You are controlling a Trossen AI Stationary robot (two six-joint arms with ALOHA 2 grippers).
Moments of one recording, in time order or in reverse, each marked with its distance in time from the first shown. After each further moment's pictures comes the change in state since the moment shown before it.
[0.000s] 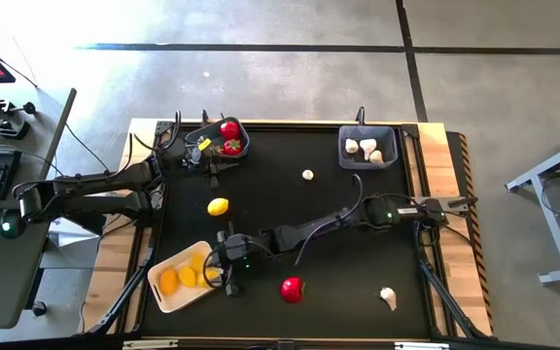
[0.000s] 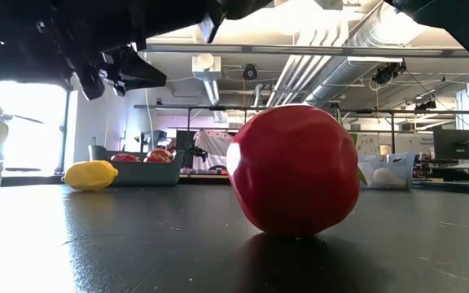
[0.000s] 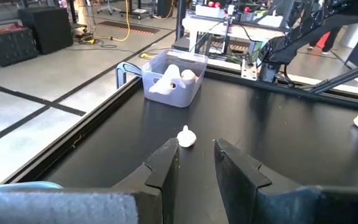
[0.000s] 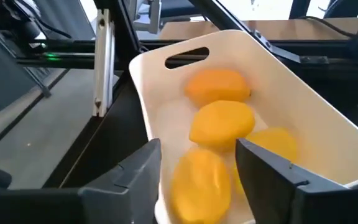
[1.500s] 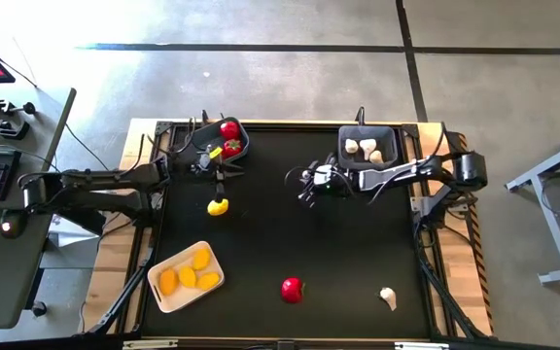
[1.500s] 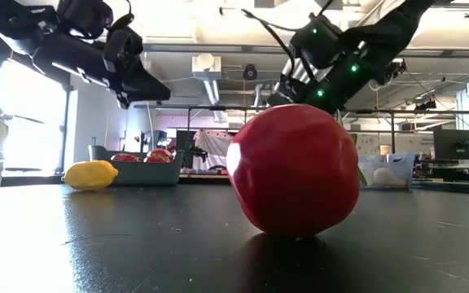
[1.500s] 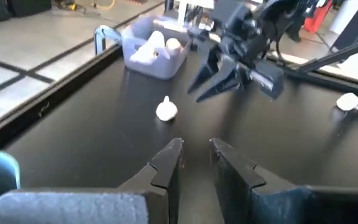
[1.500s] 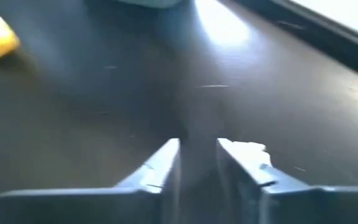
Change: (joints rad) left arm -0.064 0.102 0.001 0.004 -0.004 -0.070; right arm -0.401 -0.871 -1.329 0.177 0.478 0.249
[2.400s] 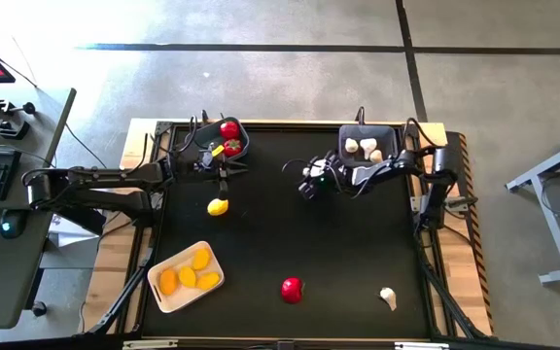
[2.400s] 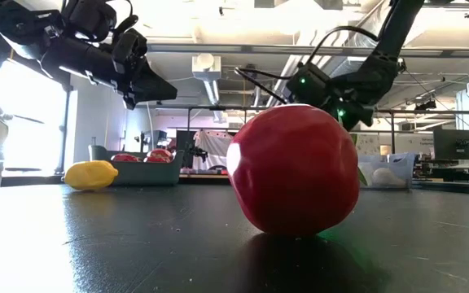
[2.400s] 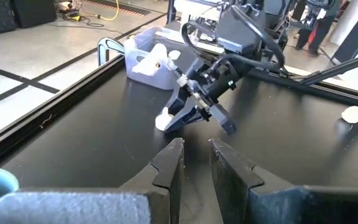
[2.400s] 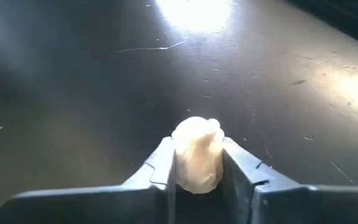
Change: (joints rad) left arm 0.010 0.068 0.000 0.109 -0.001 -0.008; right arm -0.129 0.211 -0.034 0.181 0.009 -0.059
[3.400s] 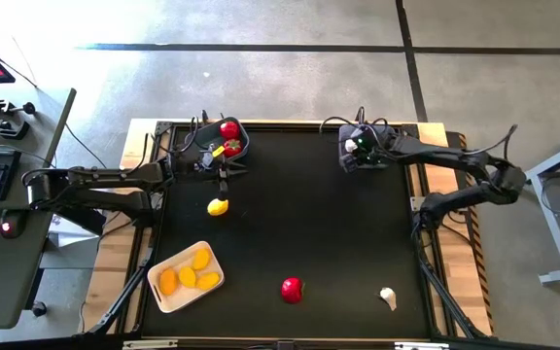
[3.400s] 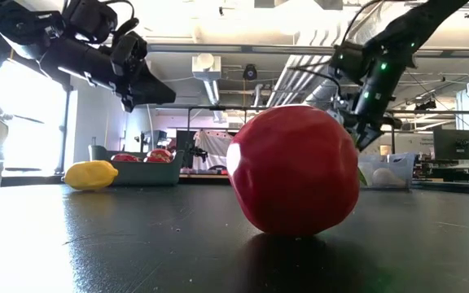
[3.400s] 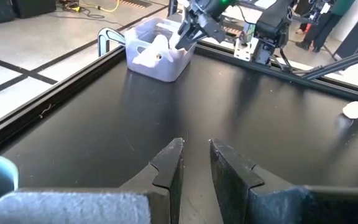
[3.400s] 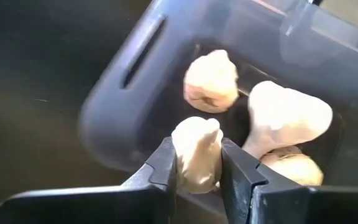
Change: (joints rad) left arm 0.001 0.000 0.000 -0.029 0.000 -0.010; right arm -0.342 -0.534 0.001 -0.816 -0.098 0.065
